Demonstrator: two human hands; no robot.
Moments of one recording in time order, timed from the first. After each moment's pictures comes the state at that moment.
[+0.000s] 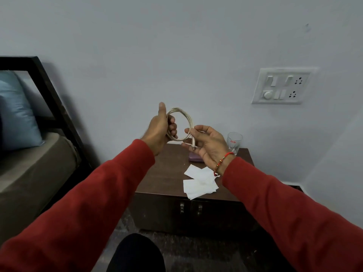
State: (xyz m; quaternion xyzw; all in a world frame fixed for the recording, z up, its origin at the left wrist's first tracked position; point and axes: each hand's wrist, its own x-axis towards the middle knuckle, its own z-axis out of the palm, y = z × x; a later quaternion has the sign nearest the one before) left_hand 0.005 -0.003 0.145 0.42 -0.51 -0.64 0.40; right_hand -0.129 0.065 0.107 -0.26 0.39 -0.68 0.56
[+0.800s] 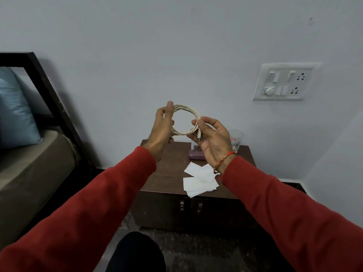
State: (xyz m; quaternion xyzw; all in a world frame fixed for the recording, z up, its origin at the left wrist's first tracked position) left_hand 0.001 0.006 0.127 0.44 -0.61 -0.51 0.42; right_hand -0.130 0.067 0.108 -0.26 0.35 -0.75 0.49
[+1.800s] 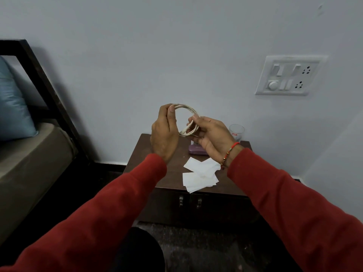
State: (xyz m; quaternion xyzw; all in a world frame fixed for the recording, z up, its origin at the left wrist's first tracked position) left_hand -0.012 0.011 0.088 0.44 -0.65 -0.26 0.55; right_hand -0.134 0.059 0.109 -0.33 0.43 -0.63 0.55
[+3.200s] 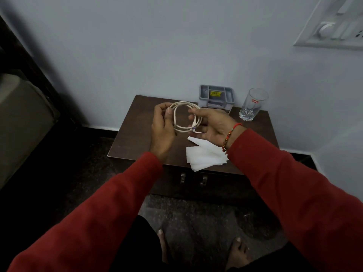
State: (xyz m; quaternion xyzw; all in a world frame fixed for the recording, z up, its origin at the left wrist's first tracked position) left_hand -0.010 -0.044 -0.067 0.44 -0.56 -0.46 0.53; right_hand -0.152 -0.015 -0.008 -0.24 0.57 -0.49 0.61
